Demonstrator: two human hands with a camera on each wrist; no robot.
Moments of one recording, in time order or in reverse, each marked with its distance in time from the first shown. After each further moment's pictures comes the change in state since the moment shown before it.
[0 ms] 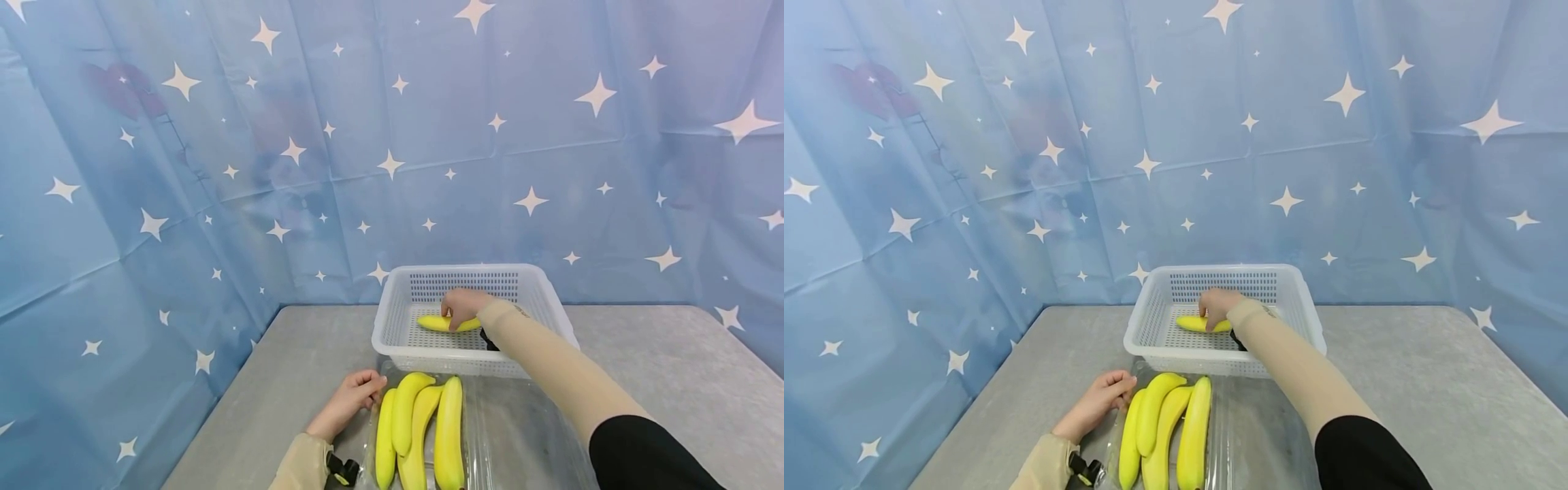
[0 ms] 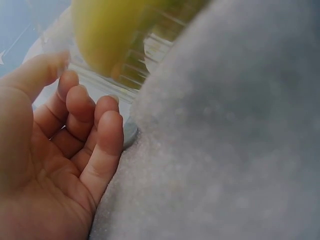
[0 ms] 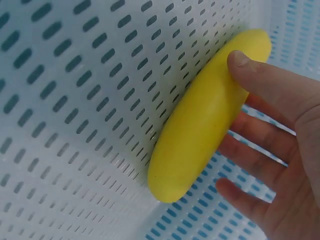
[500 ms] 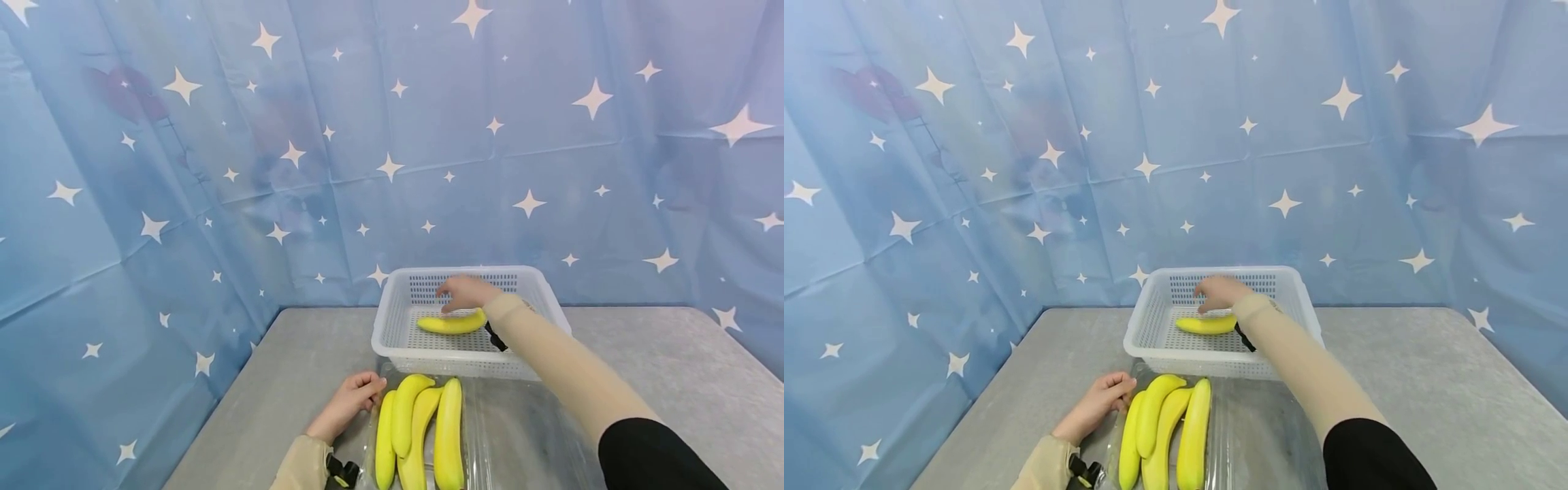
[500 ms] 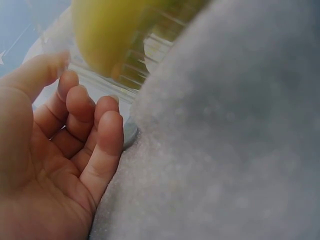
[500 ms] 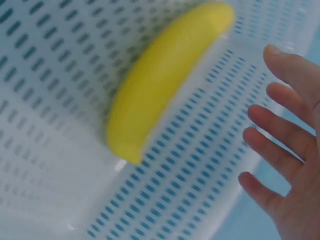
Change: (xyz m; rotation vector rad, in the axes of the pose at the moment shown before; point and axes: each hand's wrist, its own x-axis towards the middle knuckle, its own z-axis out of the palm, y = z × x) left_hand -0.001 0.002 0.000 0.002 0.001 -0.003; right_hand -0.009 -0.001 -0.029 0.034 0.148 -0.055
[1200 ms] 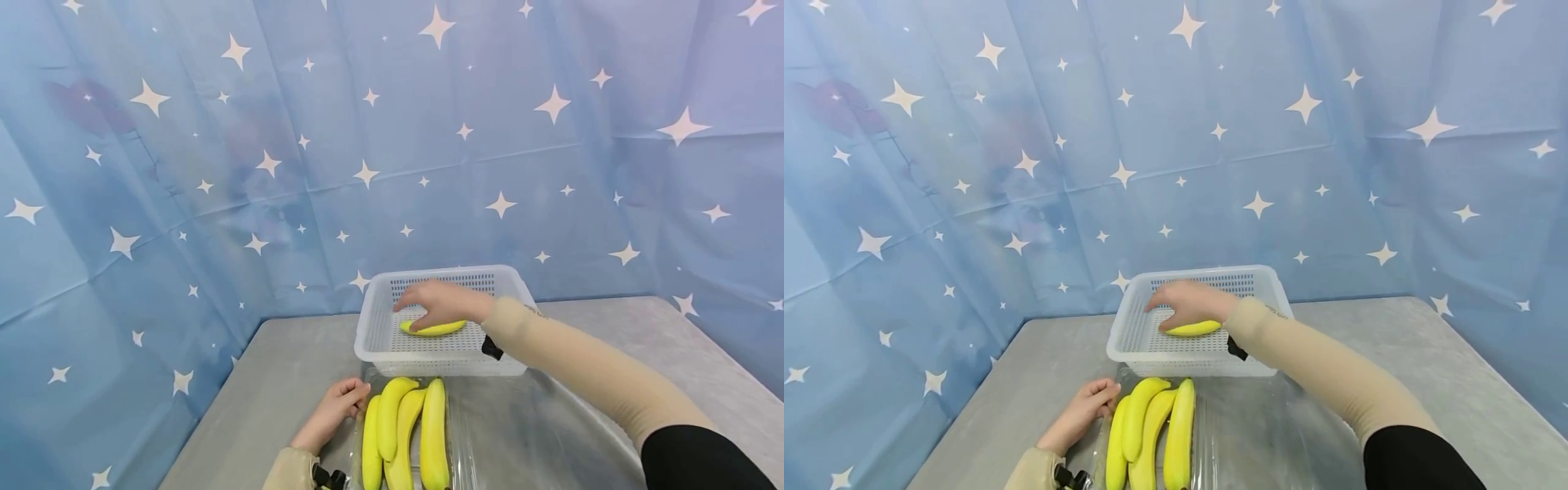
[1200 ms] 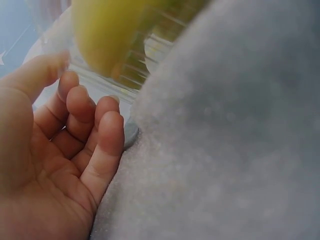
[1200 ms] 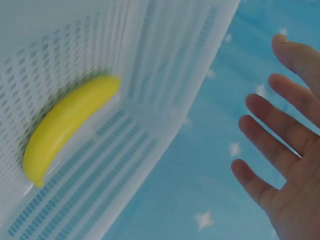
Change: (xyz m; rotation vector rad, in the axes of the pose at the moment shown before) left_hand 0.006 -0.018 0.000 -0.010 0.014 -0.005; right_hand -0.067 -0.076 -0.037 -0.108 0.130 -0.379
